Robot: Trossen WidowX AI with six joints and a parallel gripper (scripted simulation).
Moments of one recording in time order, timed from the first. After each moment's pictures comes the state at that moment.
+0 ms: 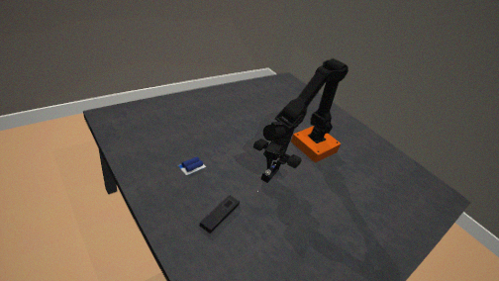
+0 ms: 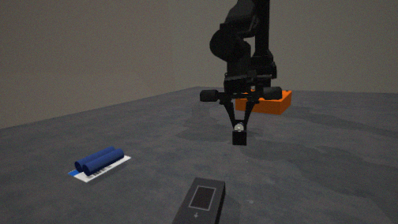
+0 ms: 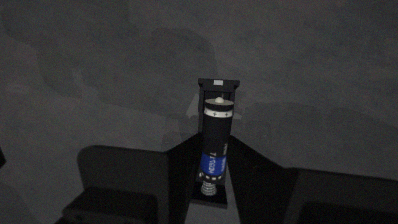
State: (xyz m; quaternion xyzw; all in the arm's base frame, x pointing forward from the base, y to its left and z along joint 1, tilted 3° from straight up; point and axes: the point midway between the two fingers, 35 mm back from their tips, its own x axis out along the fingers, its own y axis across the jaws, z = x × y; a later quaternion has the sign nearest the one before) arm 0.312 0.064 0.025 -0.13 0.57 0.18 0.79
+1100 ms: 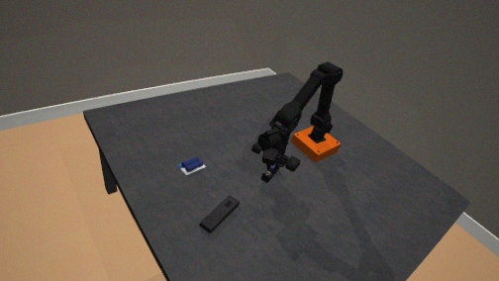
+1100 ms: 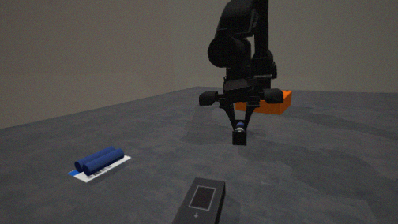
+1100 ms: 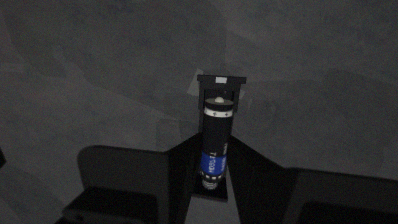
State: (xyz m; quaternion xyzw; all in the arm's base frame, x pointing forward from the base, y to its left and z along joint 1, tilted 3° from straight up) arm 0.316 0.067 0.022 -0.14 0.64 0.17 0.73
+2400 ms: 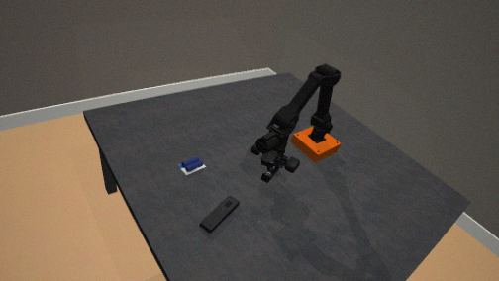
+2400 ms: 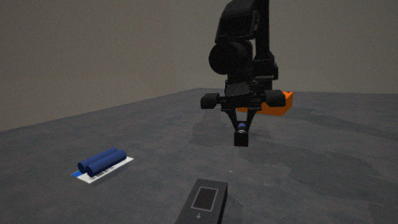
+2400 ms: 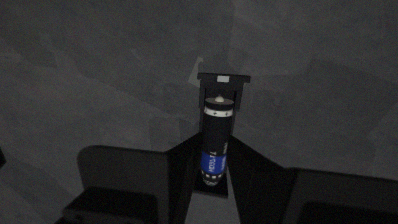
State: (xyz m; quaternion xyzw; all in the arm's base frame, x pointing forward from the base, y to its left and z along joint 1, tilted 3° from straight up) arm 0.316 0.067 0.021 -0.15 0.67 0.16 0.71
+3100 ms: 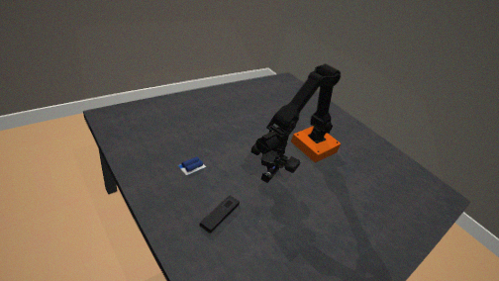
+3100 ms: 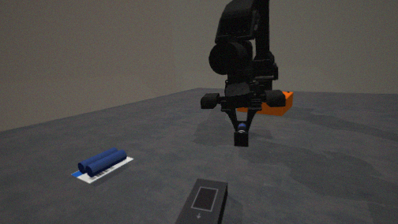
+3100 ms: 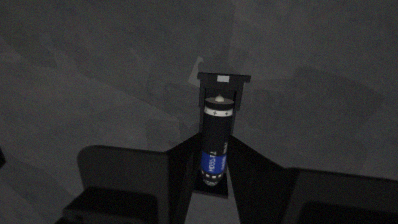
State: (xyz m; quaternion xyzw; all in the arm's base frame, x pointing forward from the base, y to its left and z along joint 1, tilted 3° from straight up) arm 0.316 0.067 0.021 -0.15 0.67 0.16 0.71
